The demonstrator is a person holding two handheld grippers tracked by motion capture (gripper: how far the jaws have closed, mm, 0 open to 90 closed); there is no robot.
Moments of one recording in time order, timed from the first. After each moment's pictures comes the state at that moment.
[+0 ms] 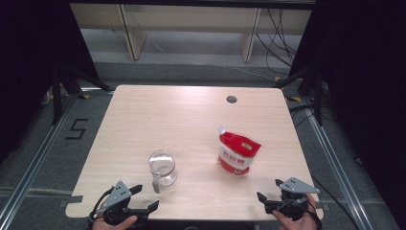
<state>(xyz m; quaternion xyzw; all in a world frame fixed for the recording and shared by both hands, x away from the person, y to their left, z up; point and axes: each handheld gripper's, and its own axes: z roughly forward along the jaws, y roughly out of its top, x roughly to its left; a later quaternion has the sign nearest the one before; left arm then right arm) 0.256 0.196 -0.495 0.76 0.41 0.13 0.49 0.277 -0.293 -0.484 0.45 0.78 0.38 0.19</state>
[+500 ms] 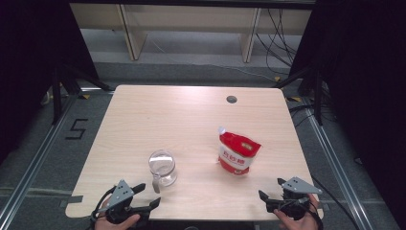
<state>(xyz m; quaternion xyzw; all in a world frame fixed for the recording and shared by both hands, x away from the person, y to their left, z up) 0.259 0.189 -0.492 0.76 0.40 0.15 0.48 0.278 -0.296 -0.484 0.45 0.78 0.39 0.21</state>
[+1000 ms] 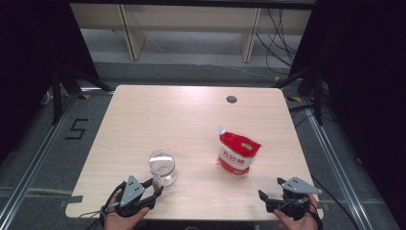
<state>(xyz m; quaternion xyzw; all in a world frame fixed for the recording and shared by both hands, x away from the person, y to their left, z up) 0.270 0.169 -0.489 0.78 0.38 0.23 0.45 0.277 -0.295 -0.483 0.45 0.78 0.40 0.21</state>
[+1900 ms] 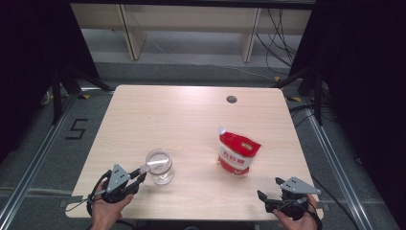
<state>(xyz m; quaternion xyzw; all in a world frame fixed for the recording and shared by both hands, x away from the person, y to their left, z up) 0.302 0.213 -0.491 0.77 0.39 0.26 0.44 0.277 -0.293 -0.483 0.44 0.78 0.39 0.20</state>
